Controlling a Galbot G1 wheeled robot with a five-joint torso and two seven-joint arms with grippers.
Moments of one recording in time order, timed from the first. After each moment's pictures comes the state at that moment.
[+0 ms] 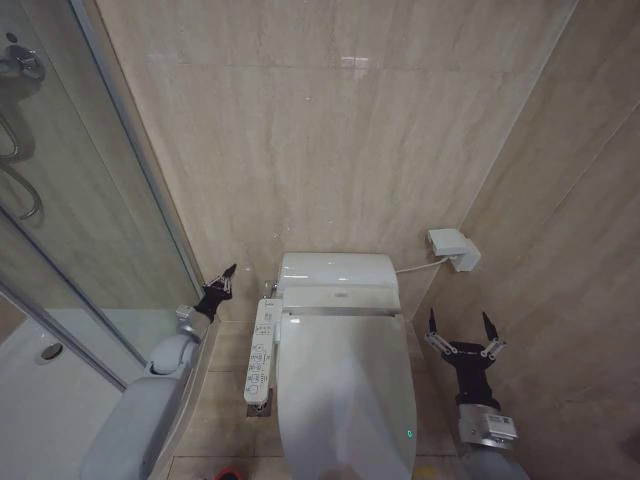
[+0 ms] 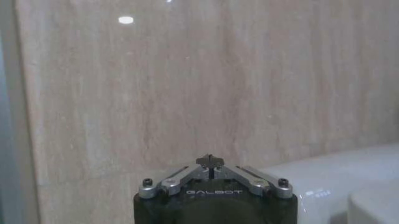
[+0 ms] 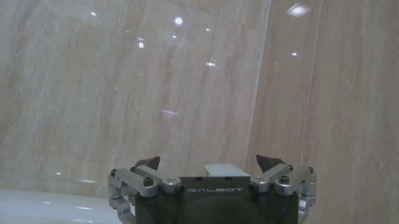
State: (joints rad) left arm 0.77 -1.16 -0.35 -1.22 -0.36 -0.30 0.35; right arm -1.58 1.29 0.57 2.04 0.01 0.29 0.40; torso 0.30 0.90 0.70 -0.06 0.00
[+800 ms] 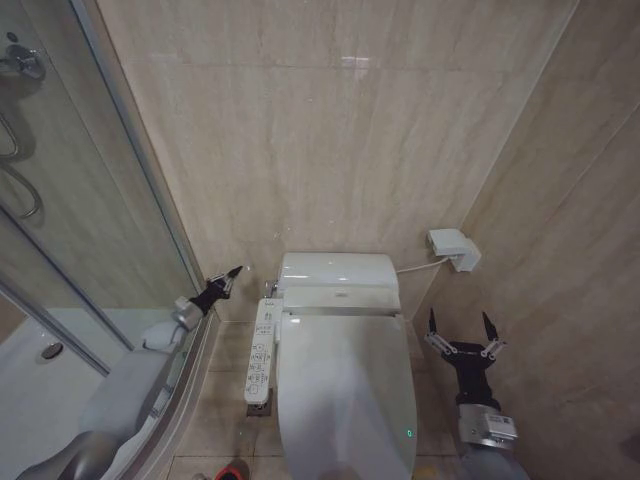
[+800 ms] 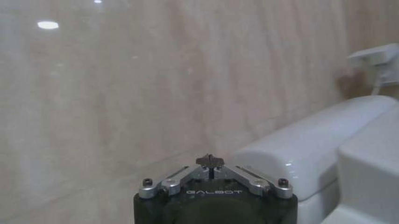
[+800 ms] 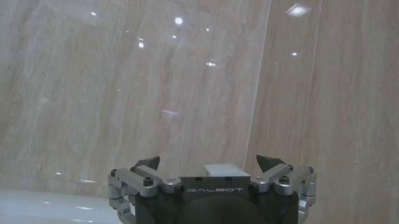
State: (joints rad) left arm 0.49 -1.12 -0.12 -0.83 -0.38 -0.52 0.56; right arm -1.58 1.29 0.57 2.03 0.01 0.29 0.40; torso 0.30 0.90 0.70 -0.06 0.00
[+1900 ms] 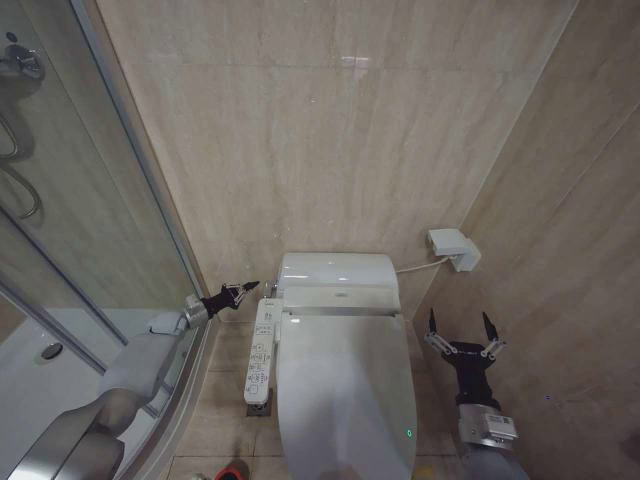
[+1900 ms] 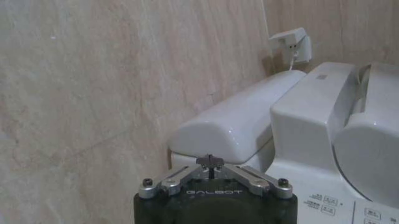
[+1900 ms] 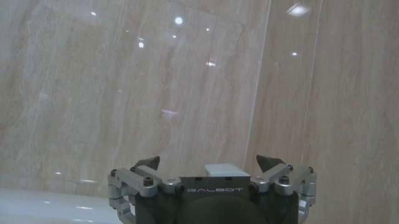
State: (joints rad) left arm 0.32 -1.18 -0.08 -0.51 -0.33 -0.65 0.91; right arm -1.58 1.29 0.57 2.04 0.01 0.29 0.40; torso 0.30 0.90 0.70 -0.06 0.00
